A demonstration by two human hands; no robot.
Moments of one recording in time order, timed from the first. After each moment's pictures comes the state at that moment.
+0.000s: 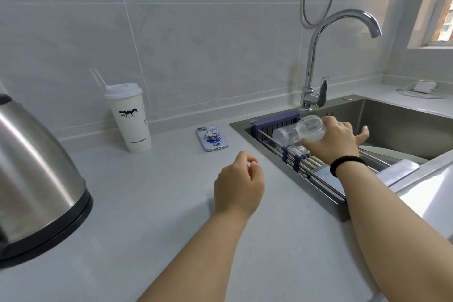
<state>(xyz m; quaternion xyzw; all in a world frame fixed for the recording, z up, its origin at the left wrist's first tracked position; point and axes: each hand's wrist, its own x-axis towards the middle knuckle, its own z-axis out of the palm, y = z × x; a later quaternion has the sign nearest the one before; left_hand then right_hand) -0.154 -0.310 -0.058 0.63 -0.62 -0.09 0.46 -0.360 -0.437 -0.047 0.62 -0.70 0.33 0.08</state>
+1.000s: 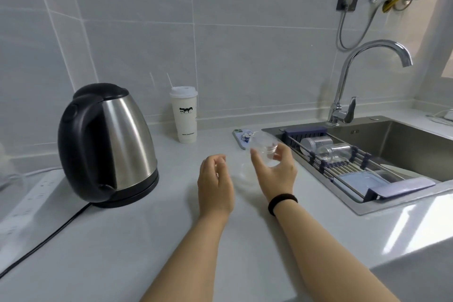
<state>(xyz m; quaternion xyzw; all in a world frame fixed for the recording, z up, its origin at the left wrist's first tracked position) -0.057 -0.238 -0.061 0.59 -0.44 -0.13 0.66 -0.163 -0.295 -0.054 0.56 -0.48 0.63 -0.22</state>
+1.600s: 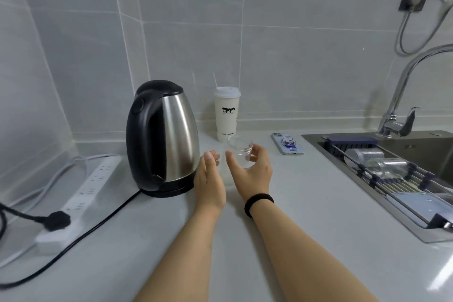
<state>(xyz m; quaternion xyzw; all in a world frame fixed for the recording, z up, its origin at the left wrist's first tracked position) 0.030 -0.216 -0.058 0.56 -0.36 -0.19 0.72 -0.033 -0.272 -0.059 0.61 -0.43 0.59 -0.32</state>
